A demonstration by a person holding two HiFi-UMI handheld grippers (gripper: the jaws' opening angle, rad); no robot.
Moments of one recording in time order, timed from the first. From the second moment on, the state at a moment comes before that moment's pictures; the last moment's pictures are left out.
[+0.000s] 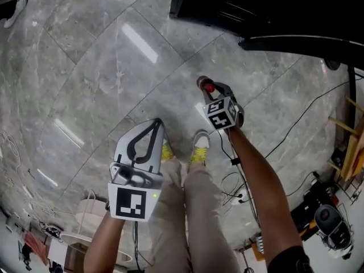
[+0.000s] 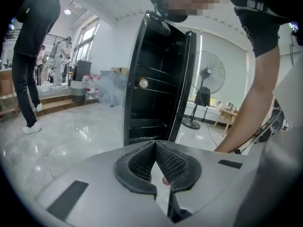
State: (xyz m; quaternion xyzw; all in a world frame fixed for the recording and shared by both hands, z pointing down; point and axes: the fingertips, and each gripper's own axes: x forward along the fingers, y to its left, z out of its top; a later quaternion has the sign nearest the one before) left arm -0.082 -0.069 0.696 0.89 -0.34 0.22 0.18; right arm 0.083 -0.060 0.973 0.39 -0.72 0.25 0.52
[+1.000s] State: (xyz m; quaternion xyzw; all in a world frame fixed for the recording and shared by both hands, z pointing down) left arm -0.084 -0.069 0.723 0.89 -0.33 0.23 0.19; right arm 0.068 -0.047 1.024 0.36 -0.70 0.27 0.55
